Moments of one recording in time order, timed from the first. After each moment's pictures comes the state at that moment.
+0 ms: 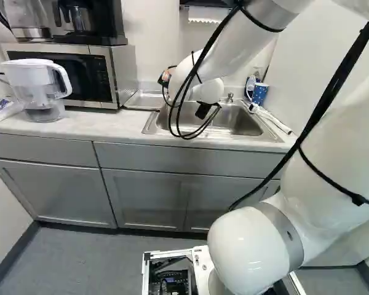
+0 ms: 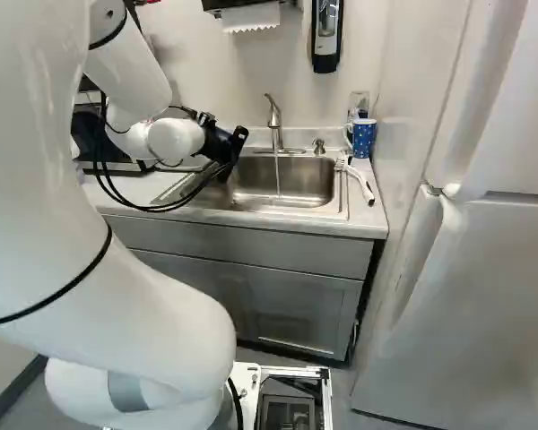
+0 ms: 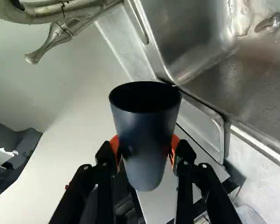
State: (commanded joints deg) arm 11.7 6.1 -38.9 -1.6 33.1 124.2
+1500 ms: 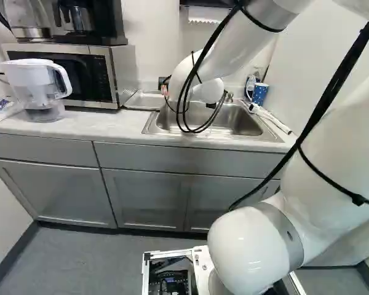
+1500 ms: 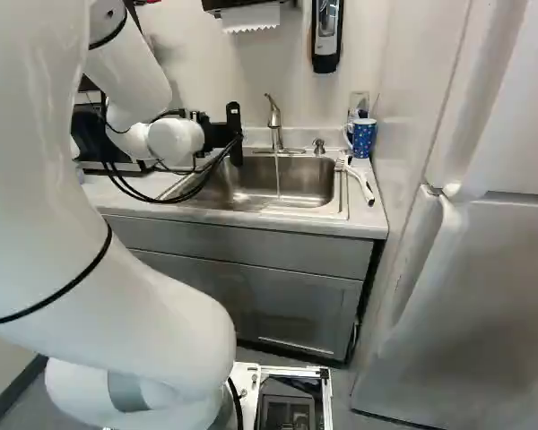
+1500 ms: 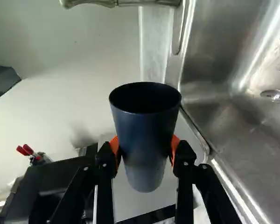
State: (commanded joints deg) arm 11.7 6.1 -38.9 -1.6 33.1 92.8
